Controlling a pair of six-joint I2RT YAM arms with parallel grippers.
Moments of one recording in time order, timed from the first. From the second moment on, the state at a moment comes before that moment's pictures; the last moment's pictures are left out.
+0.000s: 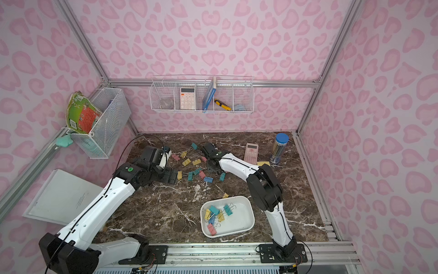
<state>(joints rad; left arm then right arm) -0.36 1.22 1.18 -0.92 -0.16 -0.05 0.77 2.12 1.69 -0.68 0.25 0.47</state>
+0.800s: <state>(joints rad) -0.36 1.23 1.18 -0.92 -0.15 -0.05 0.78 1.99 1.49 -0.65 0.29 0.50</state>
